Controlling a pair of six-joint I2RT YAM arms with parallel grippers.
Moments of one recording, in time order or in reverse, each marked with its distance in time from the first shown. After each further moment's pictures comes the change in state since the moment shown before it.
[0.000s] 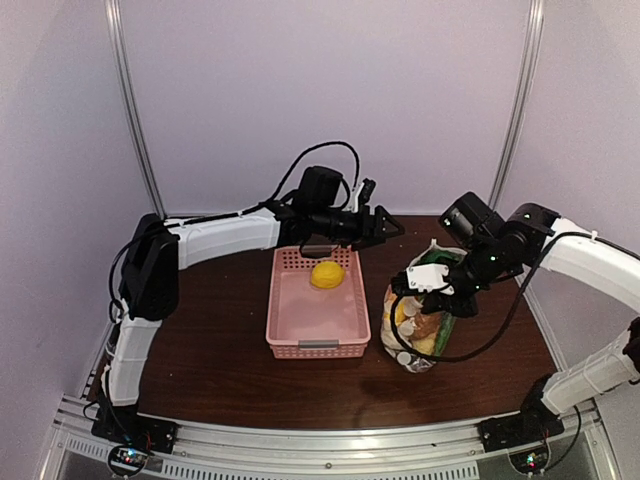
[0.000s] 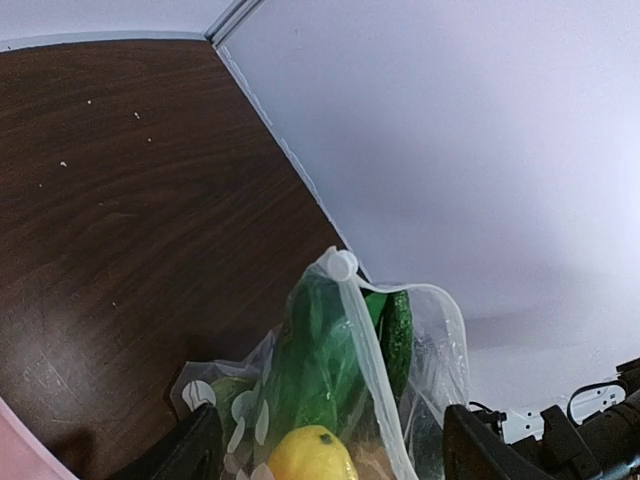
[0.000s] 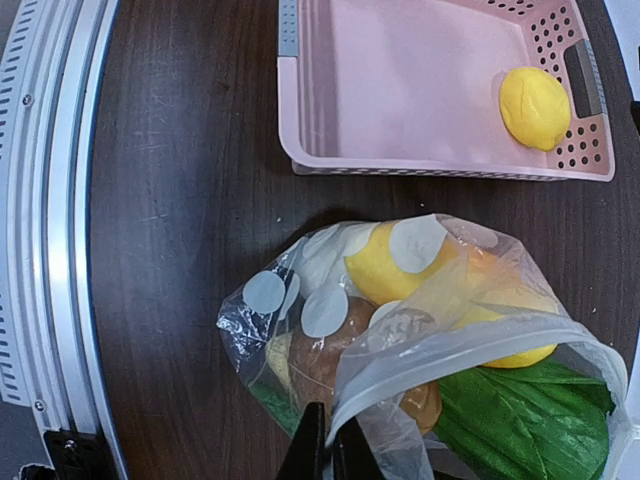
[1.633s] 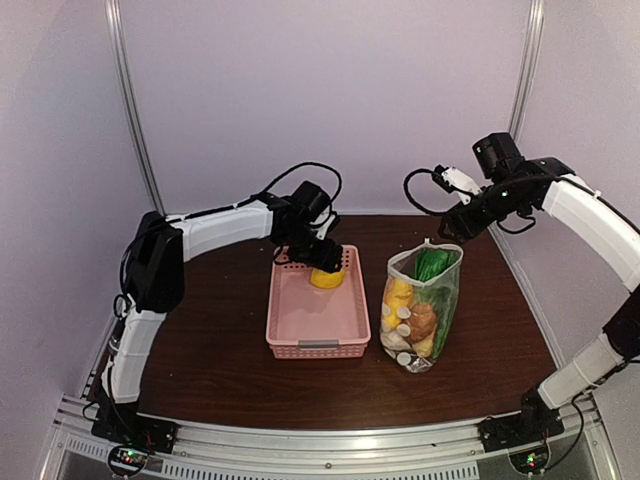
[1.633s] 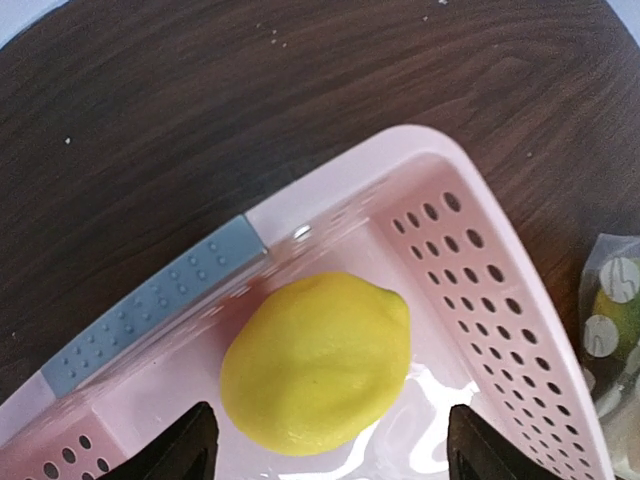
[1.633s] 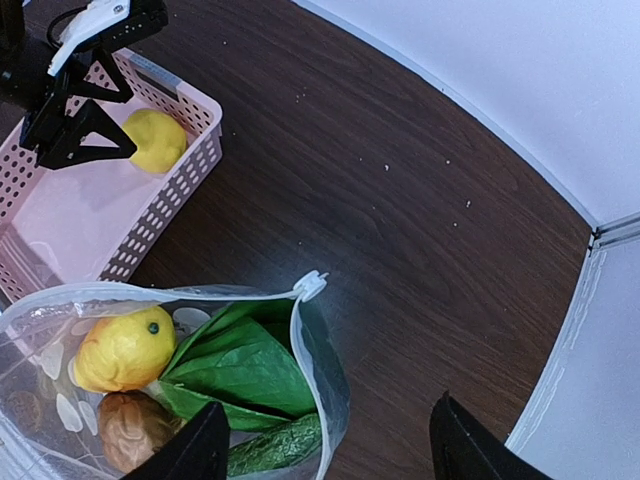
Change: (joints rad) left arm 0.098 0.054 0.105 -0.676 -0.468 0.509; right arm -0.346 0.158 0.319 0.084 0.136 0.557
